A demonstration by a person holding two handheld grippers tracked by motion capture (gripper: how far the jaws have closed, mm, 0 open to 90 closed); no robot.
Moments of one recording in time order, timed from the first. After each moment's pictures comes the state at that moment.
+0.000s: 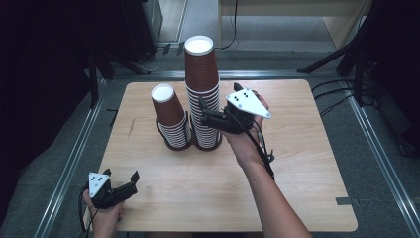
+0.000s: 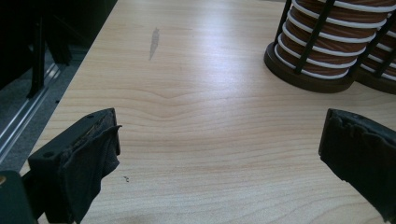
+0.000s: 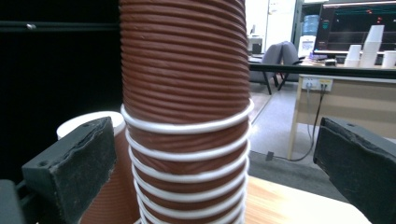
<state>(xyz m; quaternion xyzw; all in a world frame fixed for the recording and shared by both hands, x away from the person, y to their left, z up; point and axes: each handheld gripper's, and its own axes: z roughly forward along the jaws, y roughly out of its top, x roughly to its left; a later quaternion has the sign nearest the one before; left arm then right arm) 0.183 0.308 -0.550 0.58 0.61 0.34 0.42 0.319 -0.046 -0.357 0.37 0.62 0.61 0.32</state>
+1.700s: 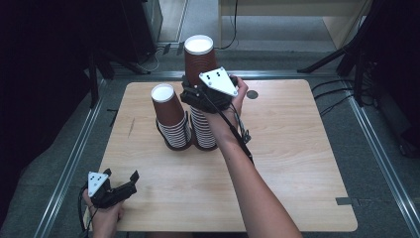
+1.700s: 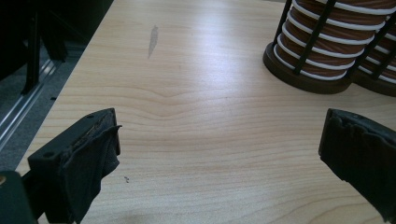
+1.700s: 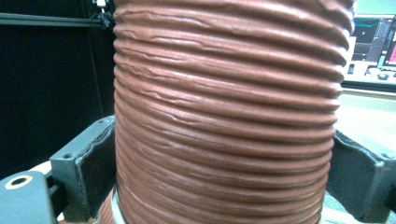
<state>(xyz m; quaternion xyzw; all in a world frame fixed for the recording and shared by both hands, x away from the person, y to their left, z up) 0.184 0.310 -0.550 0.58 0.61 0.33 0.43 0.354 0.008 -0.339 0.39 0.61 0.58 0.37</state>
